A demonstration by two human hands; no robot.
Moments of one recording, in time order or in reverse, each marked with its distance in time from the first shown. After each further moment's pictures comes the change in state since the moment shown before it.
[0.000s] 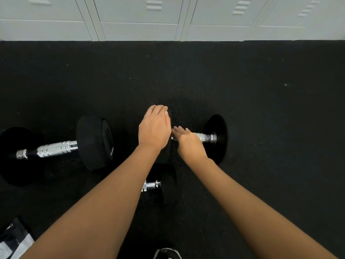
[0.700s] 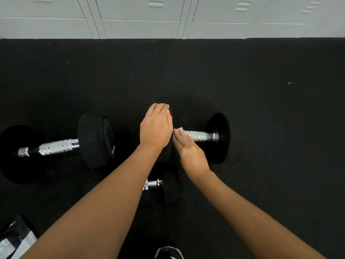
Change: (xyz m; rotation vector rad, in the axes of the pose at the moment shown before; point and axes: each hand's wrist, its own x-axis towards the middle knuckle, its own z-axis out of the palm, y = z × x) left_hand -0.002 0.002 -0.003 -0.018 0.007 -0.004; right_hand -0.028 0.001 0.027 -0.072 0.172 -0.108
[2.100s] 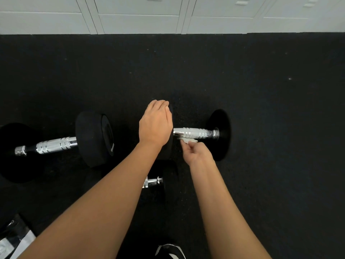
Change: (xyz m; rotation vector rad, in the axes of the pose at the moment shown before) left_hand -0.002 -0.001 0.001 -0.060 0.034 -0.003; right_hand 0.030 -0.005 -0.009 2.184 0.514 1.598
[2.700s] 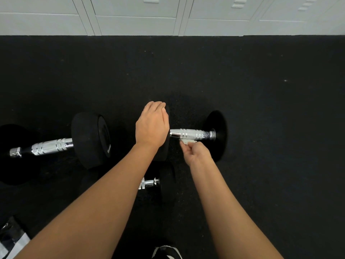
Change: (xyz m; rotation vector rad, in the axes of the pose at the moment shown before) left_hand 0.000 -0.001 0.002 0.010 -0.014 -0.008; right_hand 0.000 -0.010 -0.003 -0.146 0.027 -0.069
